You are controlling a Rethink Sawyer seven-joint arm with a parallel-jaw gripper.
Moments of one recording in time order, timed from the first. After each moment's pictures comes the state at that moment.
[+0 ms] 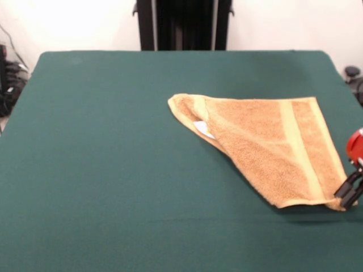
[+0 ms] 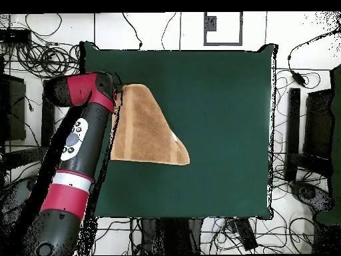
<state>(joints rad) 0.42 0.27 -0.99 0.59 0.70 0.86 3.20</state>
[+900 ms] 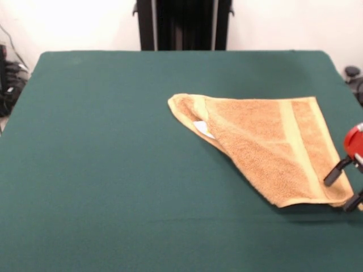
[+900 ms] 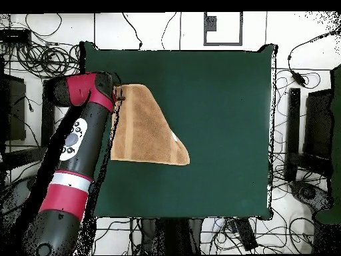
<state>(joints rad) 0.42 0.27 -0.99 0.59 0.70 0.89 3.20</state>
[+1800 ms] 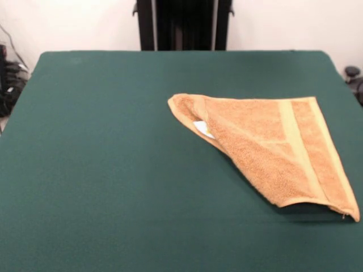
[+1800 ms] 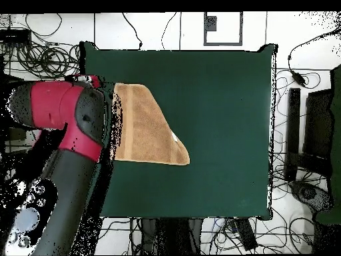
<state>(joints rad) 0.54 -0.29 -0.84 1.04 0.53 0.89 3.17</state>
